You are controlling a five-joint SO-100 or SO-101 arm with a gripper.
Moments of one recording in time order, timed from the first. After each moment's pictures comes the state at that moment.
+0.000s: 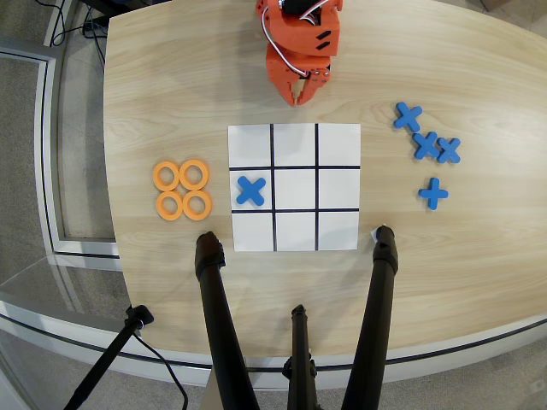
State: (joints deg) arm -1.2 192.2 180.4 73.5 -87.1
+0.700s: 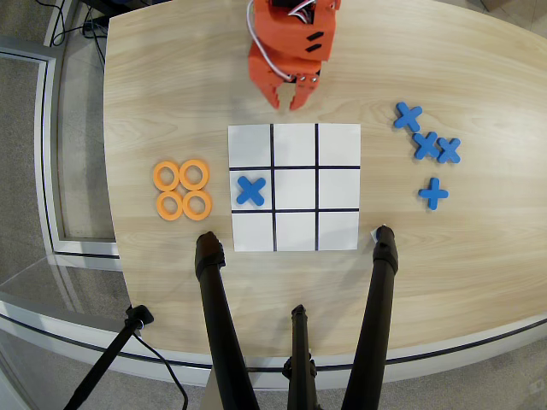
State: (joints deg) arm 7.2 161.2 152.6 70.5 -87.5
